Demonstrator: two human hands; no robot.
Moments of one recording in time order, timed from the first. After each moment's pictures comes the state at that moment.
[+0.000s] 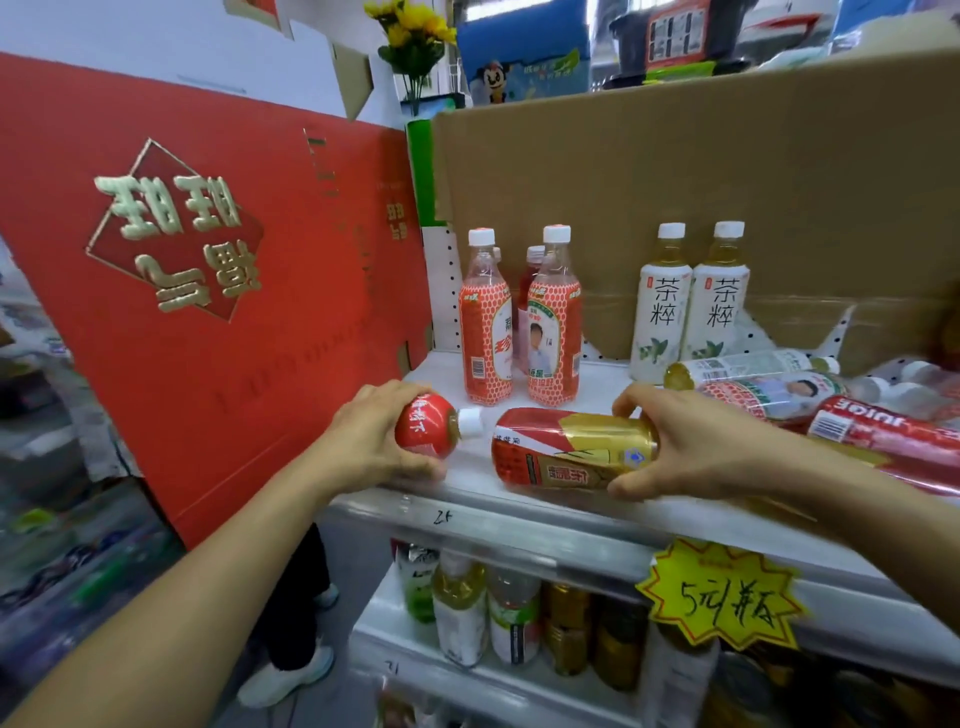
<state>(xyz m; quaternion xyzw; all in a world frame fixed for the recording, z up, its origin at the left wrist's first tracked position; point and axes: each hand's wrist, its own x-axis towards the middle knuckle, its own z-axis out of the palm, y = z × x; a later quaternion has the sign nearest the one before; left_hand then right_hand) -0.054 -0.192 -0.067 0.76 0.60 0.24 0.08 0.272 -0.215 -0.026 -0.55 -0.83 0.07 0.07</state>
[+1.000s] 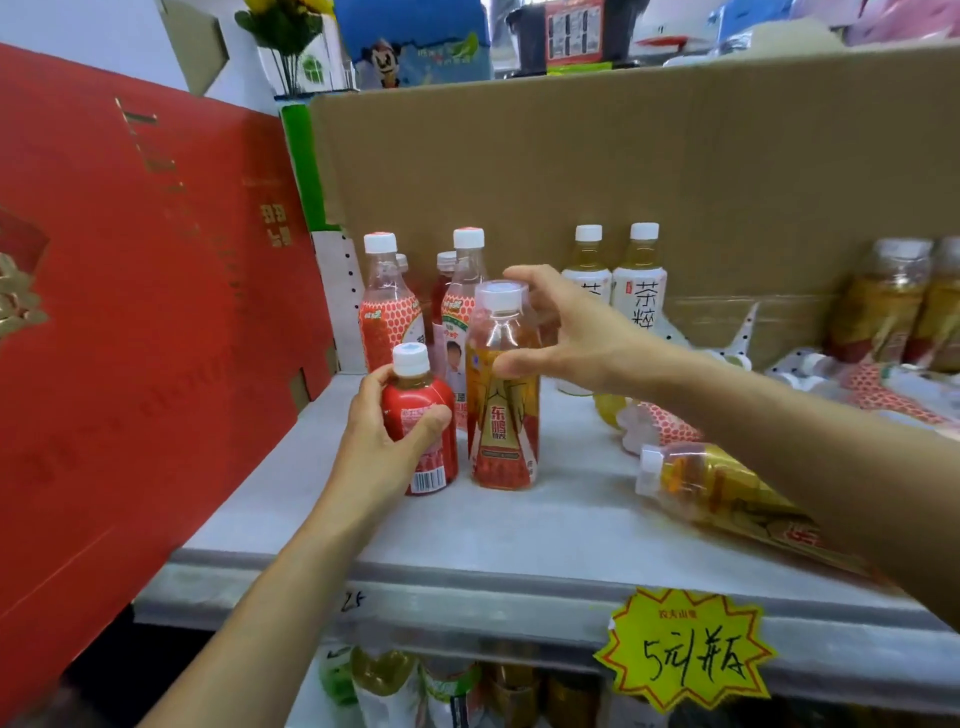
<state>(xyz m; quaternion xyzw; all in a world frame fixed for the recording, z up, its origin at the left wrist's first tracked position) 0.040 -0.141 -0.084 0.60 0.50 0.52 0.34 0.254 -0.132 0.012 -0.47 -0.78 0.23 0.34</state>
